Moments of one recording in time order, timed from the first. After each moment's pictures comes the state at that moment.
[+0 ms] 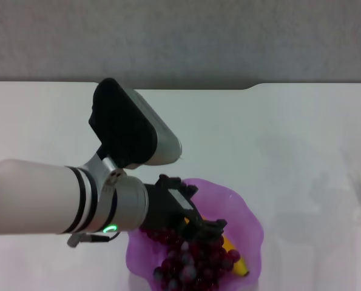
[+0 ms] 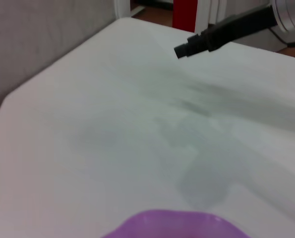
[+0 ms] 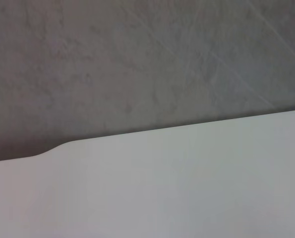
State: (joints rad) left arm -0.29 -2.03 -1.23 -1.68 2.40 -1.03 0.49; right arm 0.27 2.01 -1.44 -0.96 0.77 0.30 -0.37
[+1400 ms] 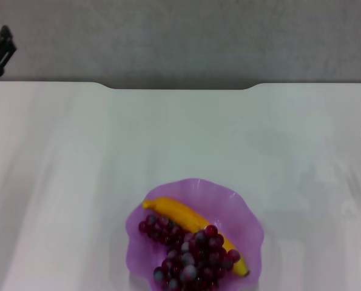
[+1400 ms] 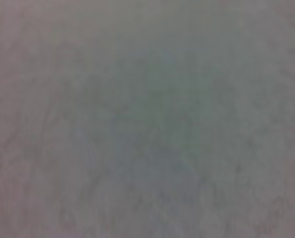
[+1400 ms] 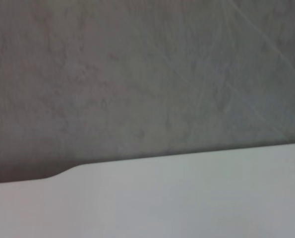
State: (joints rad) left arm -0.24 -1.96 -1.38 -0.90 2.67 0.63 -0.09; right arm 0.28 2.01 -1.46 -0.97 0.77 0.24 -0.39
